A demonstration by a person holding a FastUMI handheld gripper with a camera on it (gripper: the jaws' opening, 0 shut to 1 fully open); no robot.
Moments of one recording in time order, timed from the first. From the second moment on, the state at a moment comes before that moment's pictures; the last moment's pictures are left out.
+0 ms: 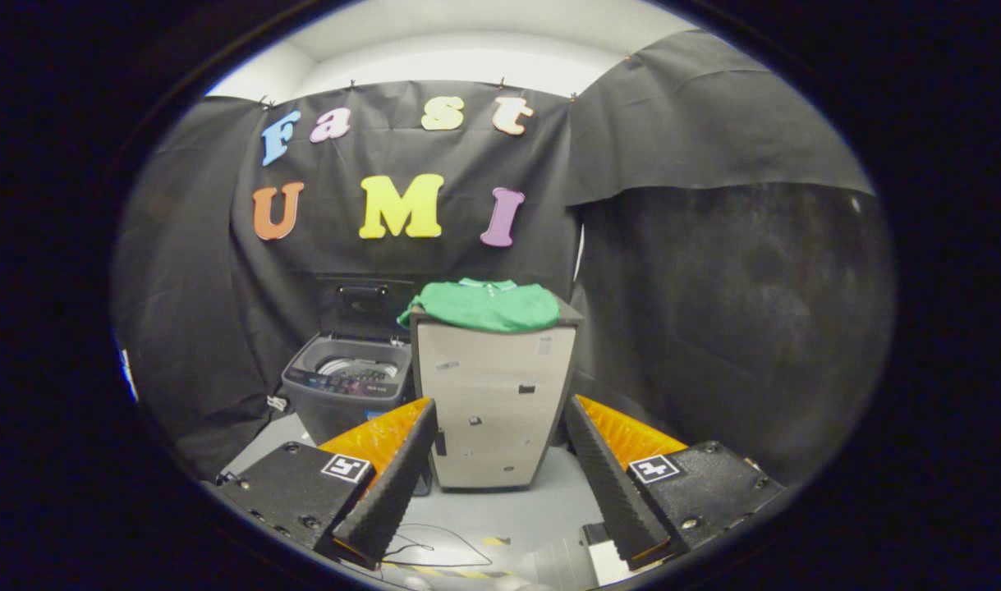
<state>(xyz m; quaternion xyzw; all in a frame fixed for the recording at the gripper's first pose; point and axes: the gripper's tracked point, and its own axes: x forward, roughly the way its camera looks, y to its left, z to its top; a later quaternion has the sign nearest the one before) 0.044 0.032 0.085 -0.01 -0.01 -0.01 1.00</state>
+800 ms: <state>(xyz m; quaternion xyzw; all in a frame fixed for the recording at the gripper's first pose) 0.317 0.047 0.248 -0.03 -0.01 0.04 1.00</state>
